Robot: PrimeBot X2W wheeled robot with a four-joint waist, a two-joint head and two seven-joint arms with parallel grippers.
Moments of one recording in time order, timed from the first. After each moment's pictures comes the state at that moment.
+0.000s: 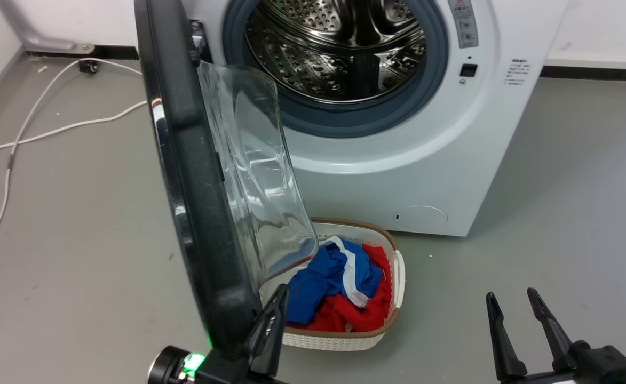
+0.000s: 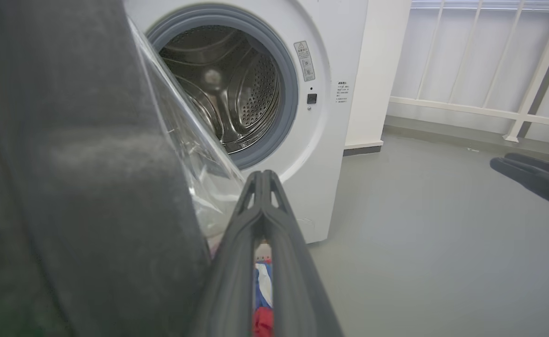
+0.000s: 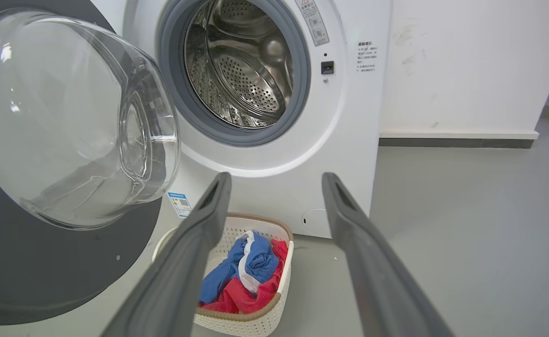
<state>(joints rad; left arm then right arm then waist) 0.09 0.05 -0.33 -0.02 -0.05 0.00 -0.27 0.17 -0.05 0.04 0.03 0.14 0.13 -0.26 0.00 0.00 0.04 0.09</state>
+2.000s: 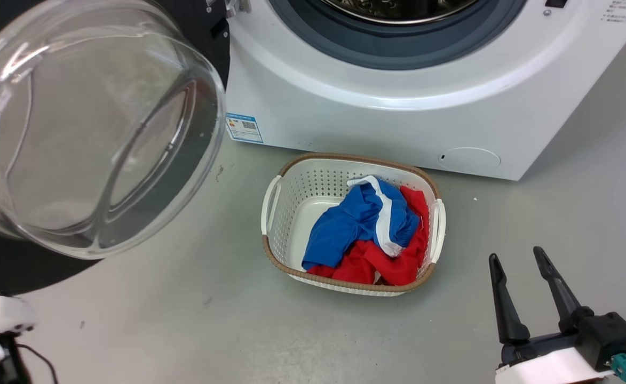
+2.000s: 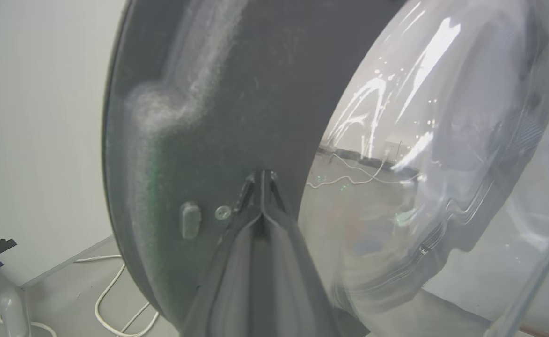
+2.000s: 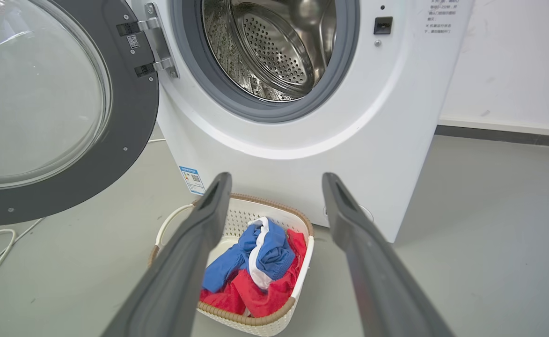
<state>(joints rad) -0.22 0.13 0.54 0.22 -0.12 -0.03 -0.27 0.07 -0.05 0.02 0.00 0.06 0.13 -0.26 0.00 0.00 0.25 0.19</state>
